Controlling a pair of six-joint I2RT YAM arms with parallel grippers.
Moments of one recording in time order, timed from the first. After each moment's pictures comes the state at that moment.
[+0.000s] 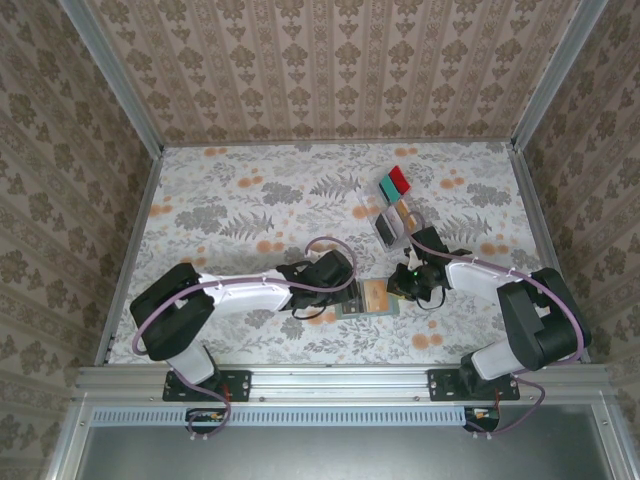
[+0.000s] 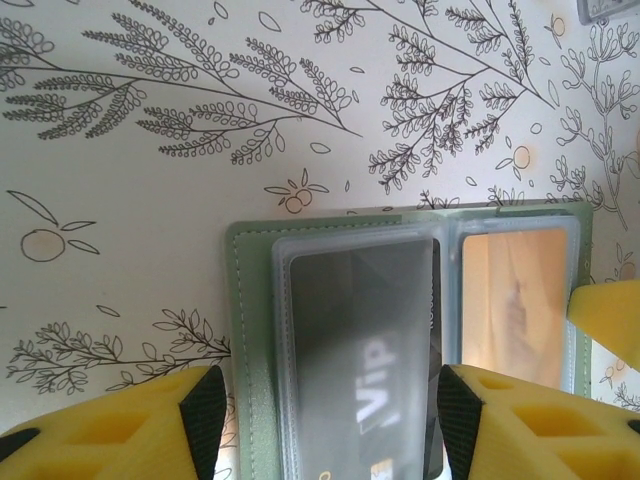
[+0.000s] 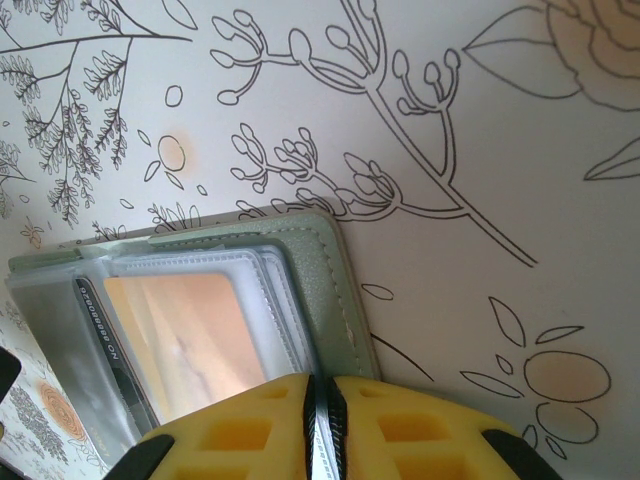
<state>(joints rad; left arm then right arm) -1.07 1.63 0.87 -0.24 -0.09 -1.11 0.32 1.48 0.63 -0.38 -0.38 0.66</state>
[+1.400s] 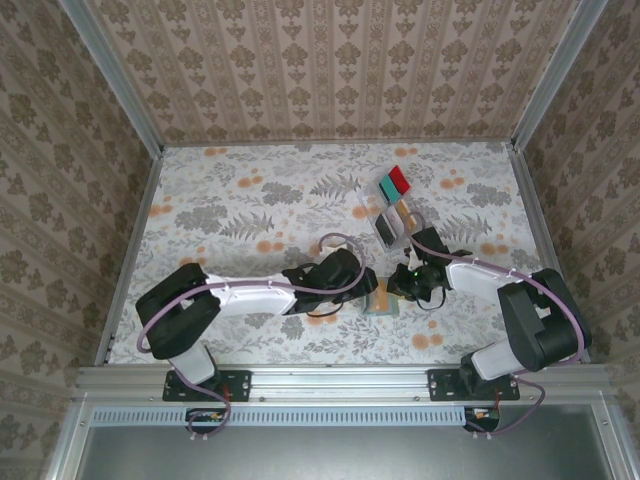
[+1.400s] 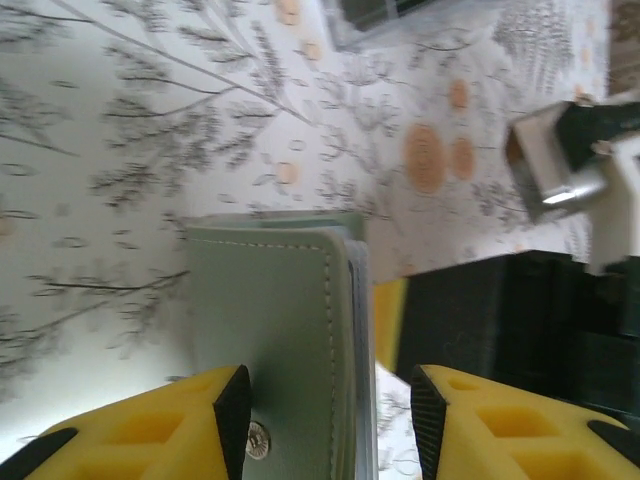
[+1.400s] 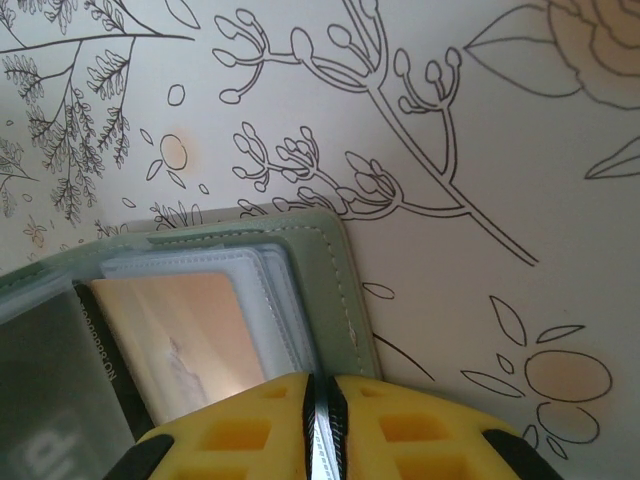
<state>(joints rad) -1.11 1.65 0.87 0.07 -0.02 -1.18 0.32 1.47 0.62 -0.37 -0.39 0.66</state>
